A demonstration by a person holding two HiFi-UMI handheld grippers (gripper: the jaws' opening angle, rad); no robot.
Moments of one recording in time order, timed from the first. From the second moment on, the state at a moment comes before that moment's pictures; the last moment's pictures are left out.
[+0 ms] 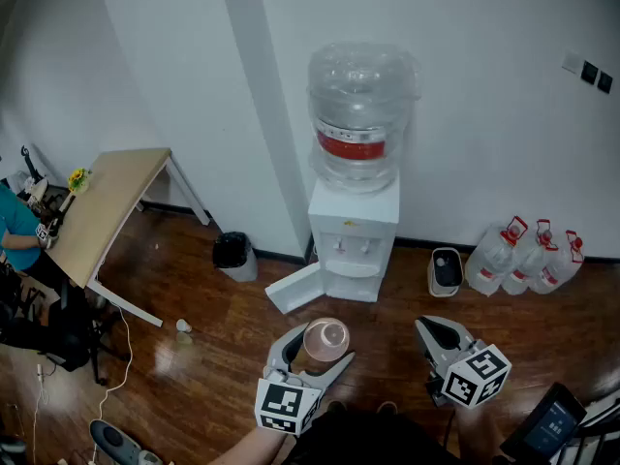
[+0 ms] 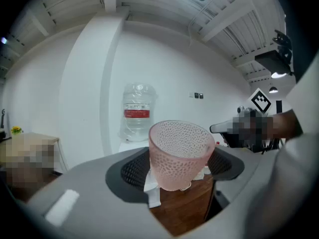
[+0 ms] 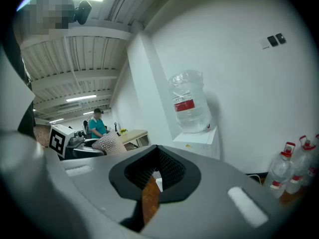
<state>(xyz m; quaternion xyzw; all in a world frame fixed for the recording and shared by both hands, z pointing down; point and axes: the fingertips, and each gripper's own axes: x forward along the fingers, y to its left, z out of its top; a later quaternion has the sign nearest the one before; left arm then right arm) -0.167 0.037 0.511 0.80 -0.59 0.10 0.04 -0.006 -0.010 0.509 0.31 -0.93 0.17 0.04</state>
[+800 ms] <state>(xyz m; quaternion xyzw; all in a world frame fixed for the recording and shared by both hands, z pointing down) -0.190 0.022 0.532 0.83 -0.55 0.09 0.05 -0.022 -0.014 0.531 0.35 -0.92 0.18 0.05</state>
